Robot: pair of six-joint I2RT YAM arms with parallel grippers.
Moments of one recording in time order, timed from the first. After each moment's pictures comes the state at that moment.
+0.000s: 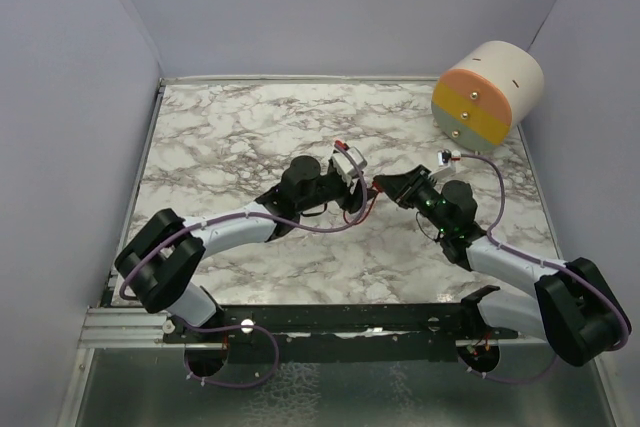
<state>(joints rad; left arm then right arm) -0.81 1.51 0.80 0.55 0.28 -0.02 0.44 1.16 0.32 0.74 -0.13 0.92</state>
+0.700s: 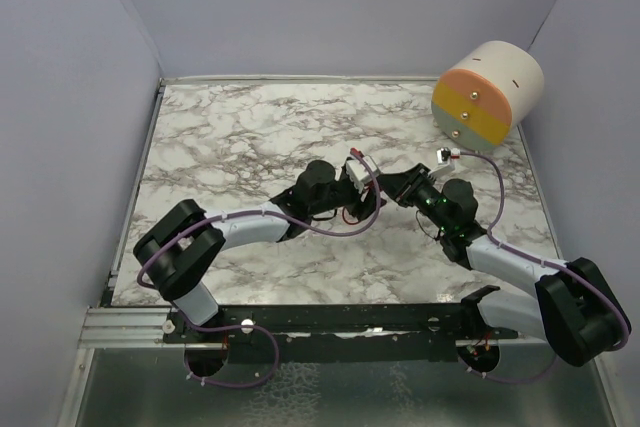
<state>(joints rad) -0.87 1.61 0.83 0.57 0.29 -0.01 0.44 1.16 0.34 0.75 -0.18 0.92</state>
